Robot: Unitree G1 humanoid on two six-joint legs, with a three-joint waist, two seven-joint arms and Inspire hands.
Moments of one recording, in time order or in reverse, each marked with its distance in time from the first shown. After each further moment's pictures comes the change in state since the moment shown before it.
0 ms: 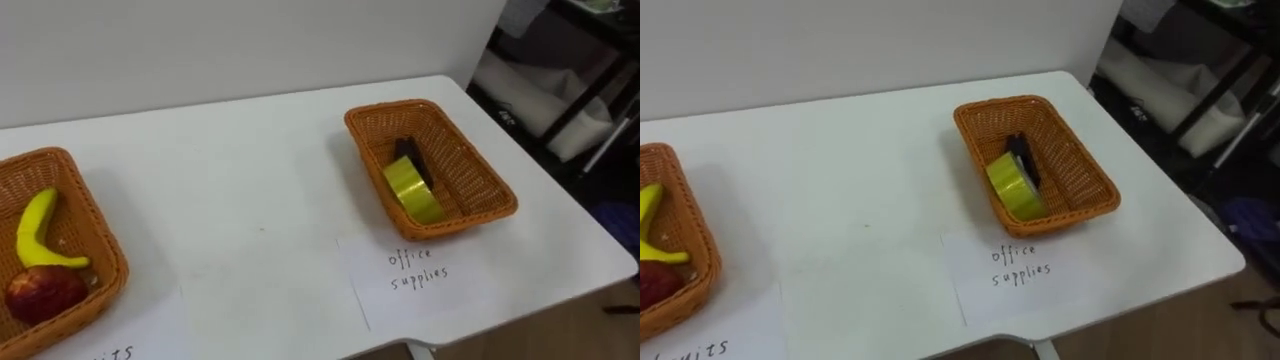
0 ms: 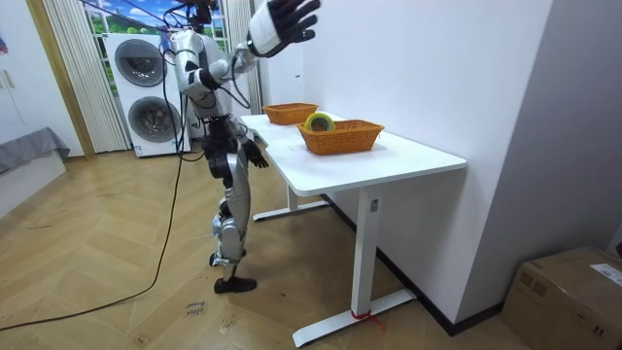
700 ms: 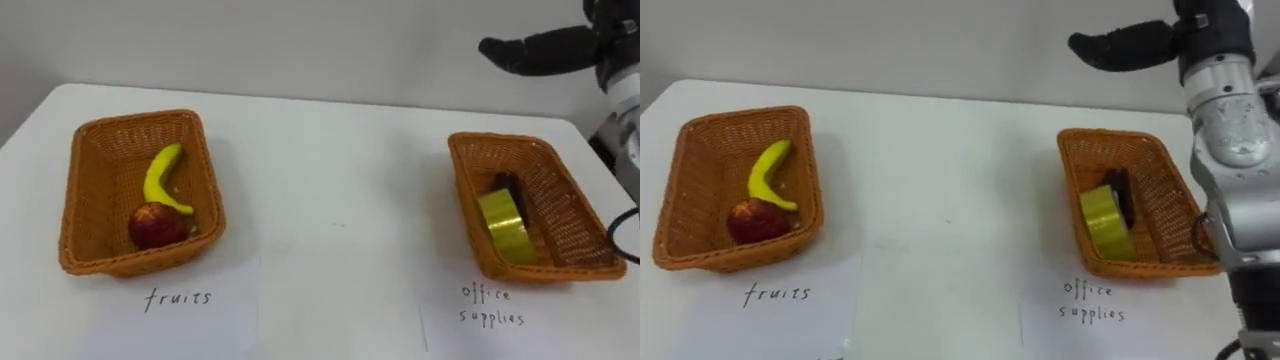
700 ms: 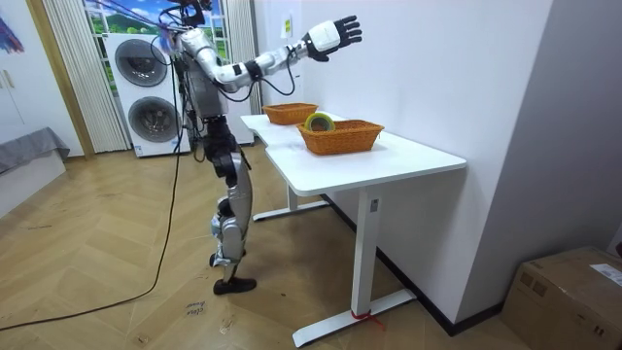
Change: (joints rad) left arm -0.020 0.008 -0.032 -0.068 0.032 0.094 -0.130; right arm -0.328 -0.002 0.391 0.012 -0.325 0.103 0.344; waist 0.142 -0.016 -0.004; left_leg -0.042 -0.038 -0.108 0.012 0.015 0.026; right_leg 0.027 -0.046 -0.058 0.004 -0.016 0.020
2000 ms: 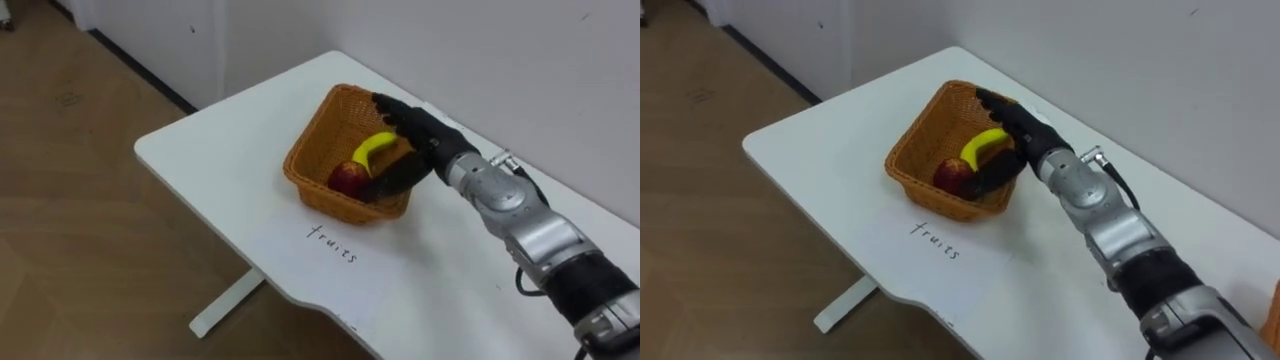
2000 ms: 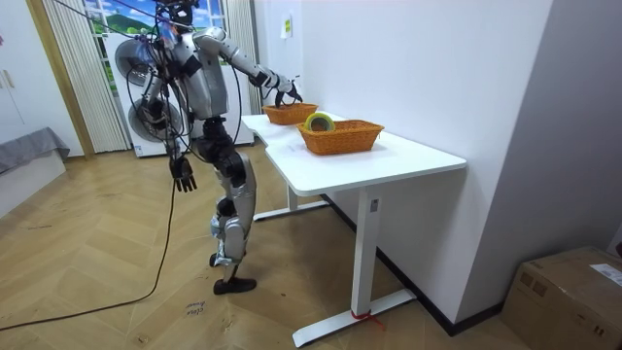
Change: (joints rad) left arm 0.174 0.065 -0.102 -0.097 -0.003 0.066 -0.073; right arm -0.197 0.180 0.563 0.424 -0.053 0.001 0.208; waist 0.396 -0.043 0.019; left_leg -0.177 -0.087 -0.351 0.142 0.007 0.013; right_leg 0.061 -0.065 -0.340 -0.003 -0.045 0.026
